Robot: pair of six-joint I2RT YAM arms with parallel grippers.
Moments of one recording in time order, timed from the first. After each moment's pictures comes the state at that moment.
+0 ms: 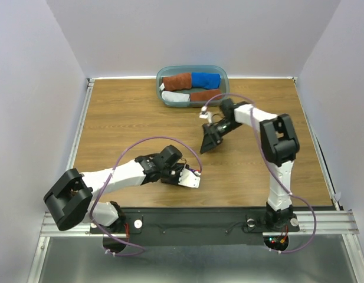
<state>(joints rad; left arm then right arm) -0.92 1.30 0.66 -0.31 0.15 0.93 0.39 2.14 1.51 -0.91 -1.09 -0.38</state>
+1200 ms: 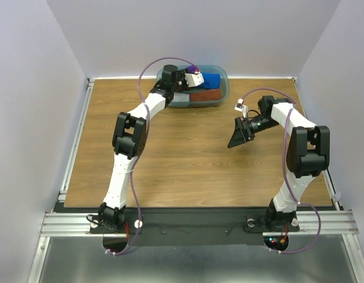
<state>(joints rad) -0.41 2.40 2.06 0.07 0.16 0.96 0.02 1.85 1.38 -1.15 -1.03 -0.58</state>
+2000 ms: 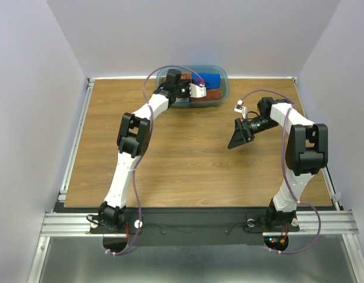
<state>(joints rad) -0.41 2.52 2.16 -0.11 0.34 1.16 0.02 1.88 1.38 -1.15 -1.03 -0.60</state>
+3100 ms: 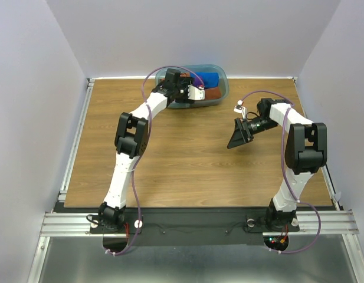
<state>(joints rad) -0.41 2.47 2.14 -0.22 0.34 1.27 0.02 1.90 1.38 -1.16 -1.06 -0.60</state>
